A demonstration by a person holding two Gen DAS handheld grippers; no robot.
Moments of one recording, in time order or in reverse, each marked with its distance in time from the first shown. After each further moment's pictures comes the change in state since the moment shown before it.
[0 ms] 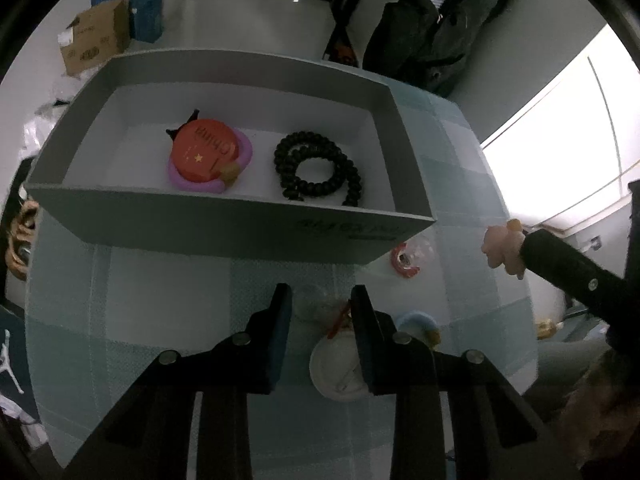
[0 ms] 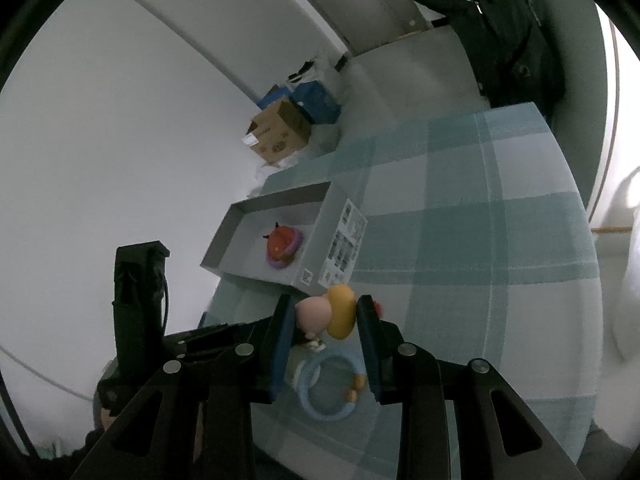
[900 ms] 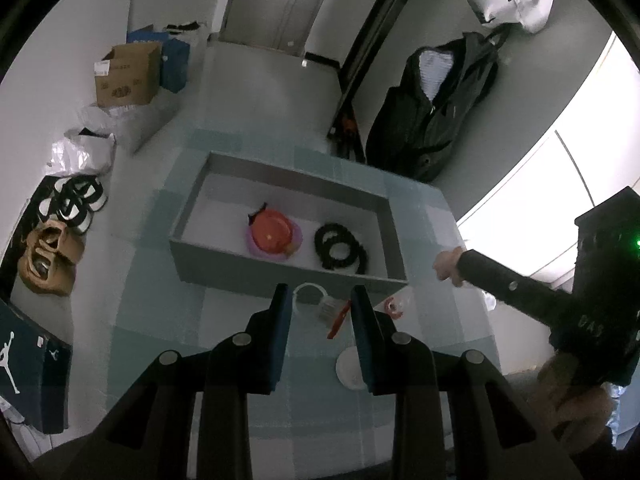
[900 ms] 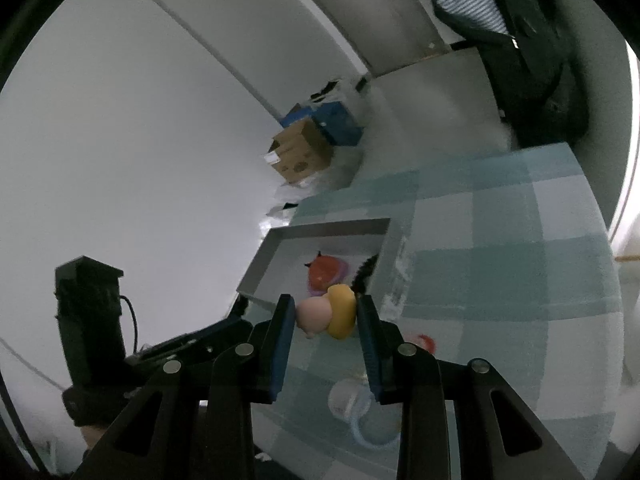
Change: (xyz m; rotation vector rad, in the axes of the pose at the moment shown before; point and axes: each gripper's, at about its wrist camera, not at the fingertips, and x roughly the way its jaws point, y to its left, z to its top) left arm -0.077 0.015 -0.001 -0.037 -0.258 -0.015; right arm 0.003 0.043 0.012 -0.049 -0.078 0.042
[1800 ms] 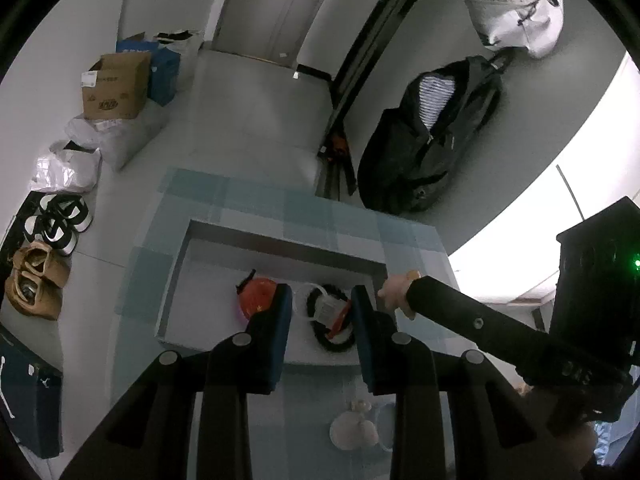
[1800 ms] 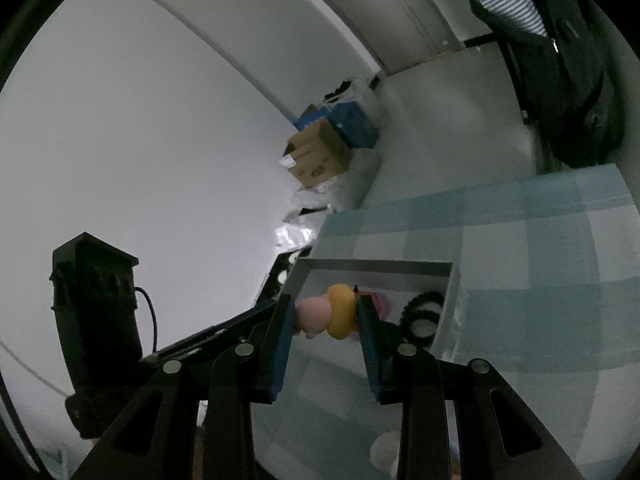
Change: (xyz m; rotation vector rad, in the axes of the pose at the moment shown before) left arm 0.017 0.008 0.046 -0.023 -0.037 -0.055; right arm 0.043 0.021 0.036 0.019 0.002 0.053
